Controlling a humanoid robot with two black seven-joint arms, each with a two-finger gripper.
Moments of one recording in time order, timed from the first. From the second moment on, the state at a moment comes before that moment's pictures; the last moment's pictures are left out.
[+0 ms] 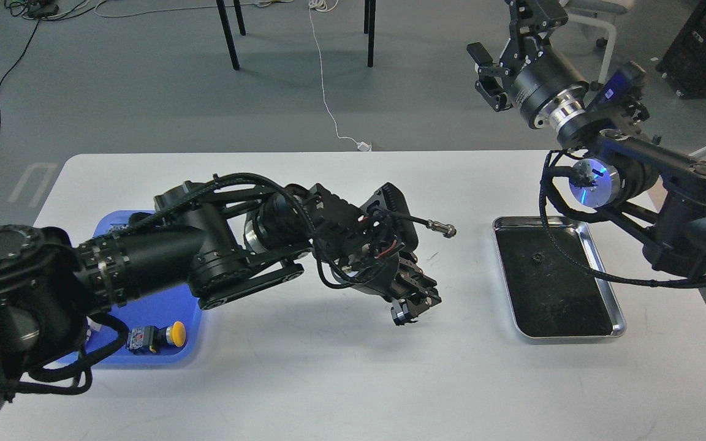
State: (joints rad) left arm -1.11 -0.03 -0.15 -0.99 2.18 -0.49 -0.49; right arm 1.09 -0.45 0.23 1.04 -0.04 -0.07 0.49
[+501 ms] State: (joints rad) left arm -1.08 -0.04 -0.11 -0.91 2.18 -0.49 -0.49; right arm 1.08 -0.46 0.23 1.04 -0.04 -0.07 0.49
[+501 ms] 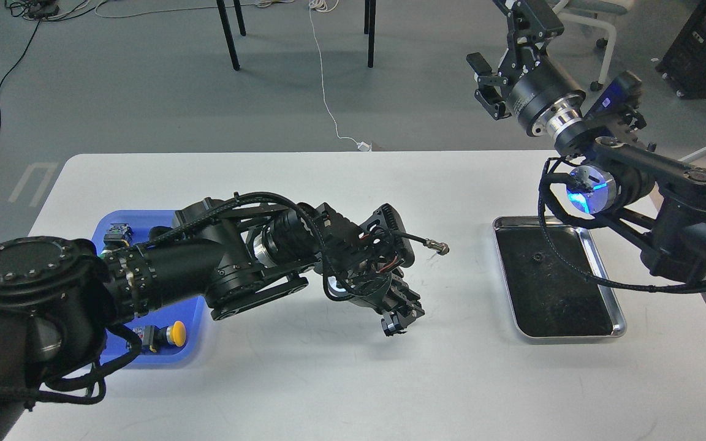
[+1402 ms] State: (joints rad) left arm -1.05 0.16 -0.33 -0.95 2.02 -0.46 -0.49; right arm 1.06 -0.61 0.16 1.08 -0.08 -0.03 0.49
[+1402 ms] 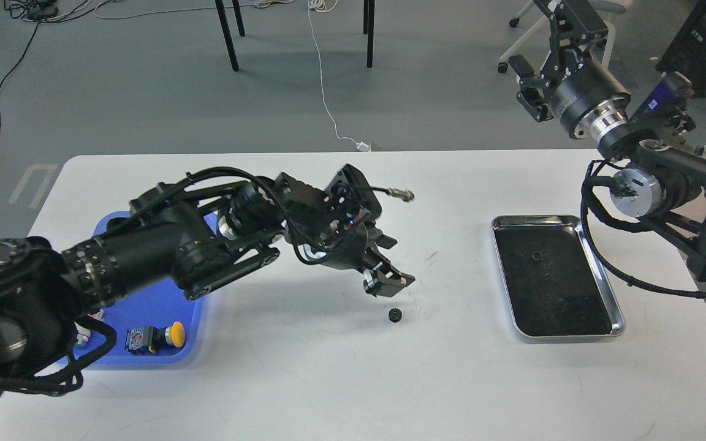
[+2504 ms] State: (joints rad) left arm -0.32 0.46 -1.11 -1.12 0.54 -0.46 -0.49; right arm 1.49 -0.18 -0.83 1.09 -1.27 0.06 0.49
